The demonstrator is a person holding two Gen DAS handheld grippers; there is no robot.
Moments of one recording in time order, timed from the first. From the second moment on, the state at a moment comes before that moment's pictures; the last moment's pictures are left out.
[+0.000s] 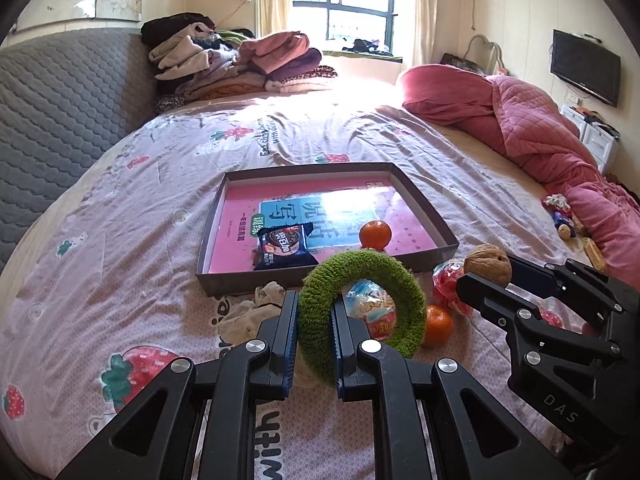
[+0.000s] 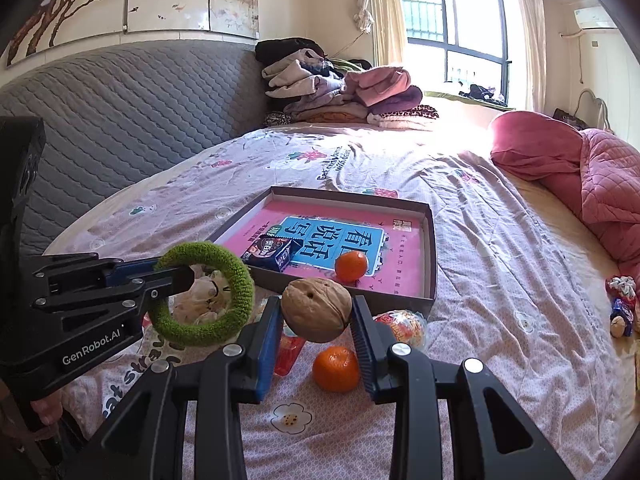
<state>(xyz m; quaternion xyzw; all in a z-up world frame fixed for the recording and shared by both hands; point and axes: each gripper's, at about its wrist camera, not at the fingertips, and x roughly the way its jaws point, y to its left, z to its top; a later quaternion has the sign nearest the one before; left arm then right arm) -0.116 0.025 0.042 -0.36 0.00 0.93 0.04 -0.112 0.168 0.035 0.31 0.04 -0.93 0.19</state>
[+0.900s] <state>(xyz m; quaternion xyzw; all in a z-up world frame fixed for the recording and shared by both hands) -0.177 0.039 0.038 -0.37 -0.01 0.93 0.03 -0.168 0.175 0.040 0.30 0.05 -0.93 0.17</state>
